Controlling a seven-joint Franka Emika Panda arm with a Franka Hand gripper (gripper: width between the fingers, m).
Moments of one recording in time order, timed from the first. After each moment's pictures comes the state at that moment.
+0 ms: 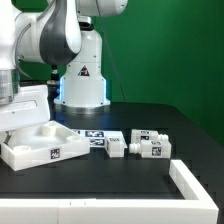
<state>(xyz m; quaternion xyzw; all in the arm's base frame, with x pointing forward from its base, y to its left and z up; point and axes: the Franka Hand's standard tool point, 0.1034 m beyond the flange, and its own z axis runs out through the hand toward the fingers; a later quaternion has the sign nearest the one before) 0.432 -0.185 0.005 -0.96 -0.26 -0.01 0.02</state>
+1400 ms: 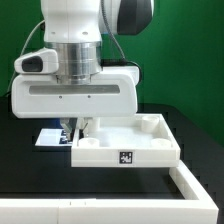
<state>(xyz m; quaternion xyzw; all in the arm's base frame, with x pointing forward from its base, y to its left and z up) 0.537 -0.038 0.069 -1.00 0.05 0.02 0.03</state>
